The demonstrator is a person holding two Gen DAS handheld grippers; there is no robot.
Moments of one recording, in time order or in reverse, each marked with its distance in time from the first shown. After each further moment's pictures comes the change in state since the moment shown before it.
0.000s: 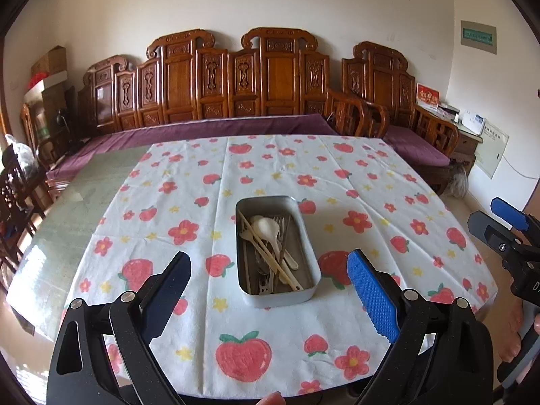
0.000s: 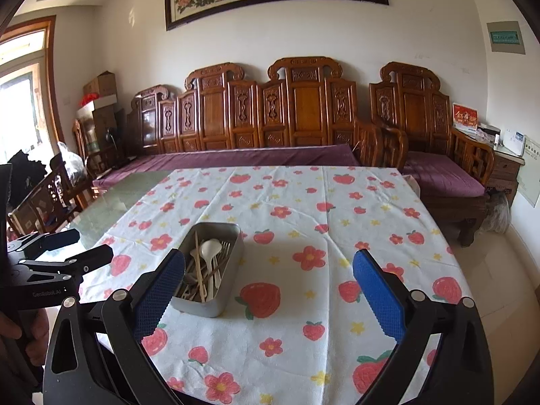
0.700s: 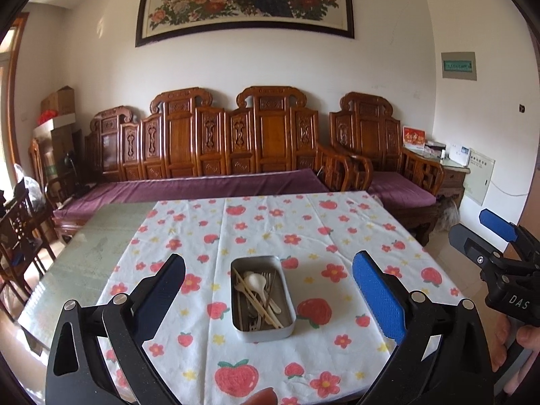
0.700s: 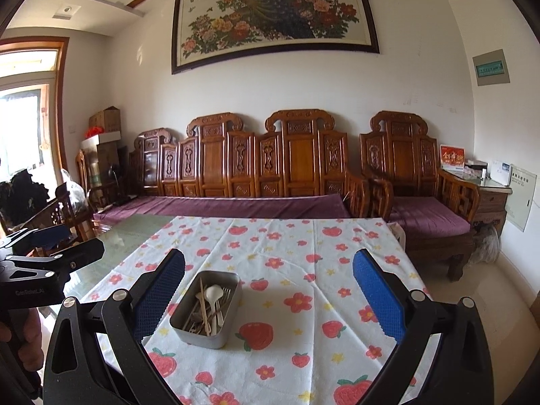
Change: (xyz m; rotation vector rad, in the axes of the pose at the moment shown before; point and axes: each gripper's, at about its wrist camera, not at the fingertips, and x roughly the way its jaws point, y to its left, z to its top) left arm -0.099 -0.028 0.030 0.027 -0.231 -0.007; right arm -0.090 0.002 0.035 -0.020 -0.207 -0.024
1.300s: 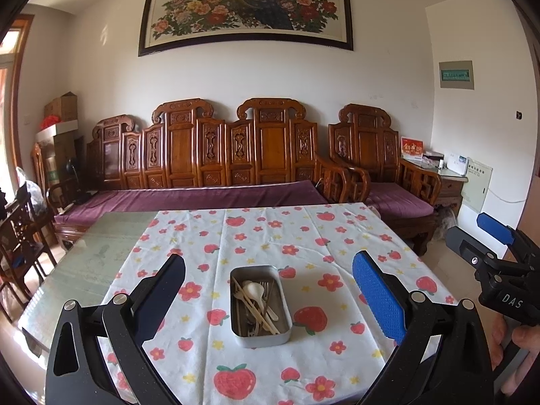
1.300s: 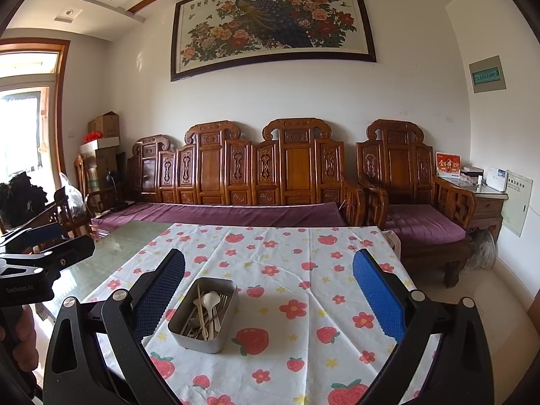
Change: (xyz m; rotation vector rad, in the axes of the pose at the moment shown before) left arm -0.015 -0.001 0.003 -0.008 -0.041 0.004; right arm -0.013 -0.003 0.010 -0.006 -0.026 -0.014
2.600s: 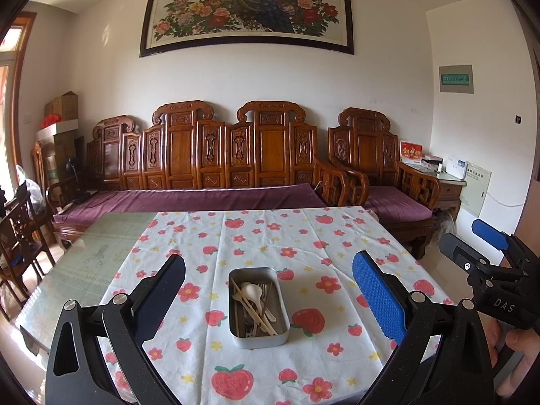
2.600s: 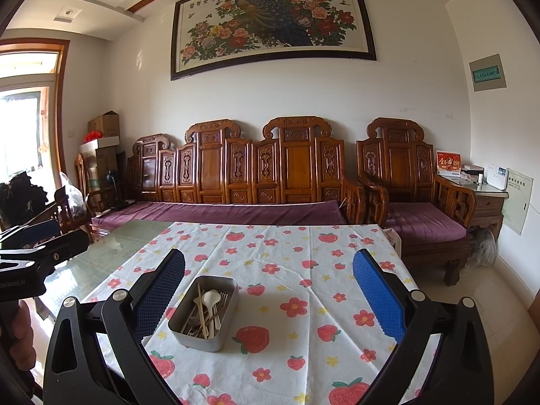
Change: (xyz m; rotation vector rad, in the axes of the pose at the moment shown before) left arm -0.004 -0.003 0.002 -0.004 -0.008 -0.001; right arm 0.002 0.001 -0.002 0.002 0.002 0.003
